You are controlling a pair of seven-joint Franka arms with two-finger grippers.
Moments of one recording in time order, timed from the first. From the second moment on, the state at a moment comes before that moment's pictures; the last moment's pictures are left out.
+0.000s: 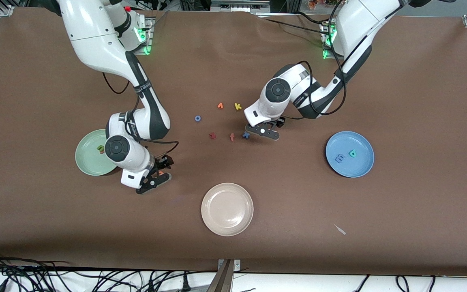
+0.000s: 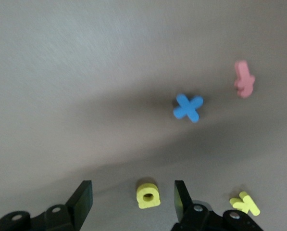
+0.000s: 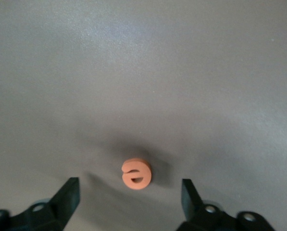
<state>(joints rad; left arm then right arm) -0.13 0.60 -0.60 -1.97 0.27 2.35 -0.58 0.49 0.77 -0.19 -1.59 0.23 2.34 -0.33</state>
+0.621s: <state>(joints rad) -0.16 0.60 -0.61 -2.09 0.28 2.52 -0.62 0.49 0.79 -0.19 -1.58 0.23 2.37 -0.43</state>
